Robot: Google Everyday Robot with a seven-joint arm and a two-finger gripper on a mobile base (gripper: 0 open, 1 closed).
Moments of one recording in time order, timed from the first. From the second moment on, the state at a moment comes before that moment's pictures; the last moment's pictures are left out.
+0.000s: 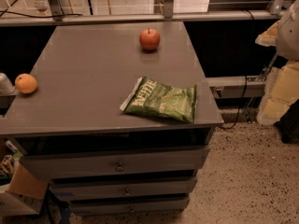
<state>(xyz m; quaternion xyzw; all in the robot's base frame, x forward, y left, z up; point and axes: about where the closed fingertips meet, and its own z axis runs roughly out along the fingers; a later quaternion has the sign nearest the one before) 0.438 -0.217 0.977 -0.60 0.78 -0.04 0.16</state>
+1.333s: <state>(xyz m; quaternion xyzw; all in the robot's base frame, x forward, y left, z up) 0.462 -0.212 0.955 -0.57 0.79 0.01 0.21</state>
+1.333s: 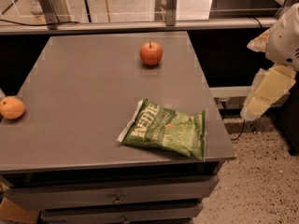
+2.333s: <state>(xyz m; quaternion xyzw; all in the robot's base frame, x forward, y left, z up) 0.573 -0.160 0.913 -0.55 0.76 0.05 0.34</state>
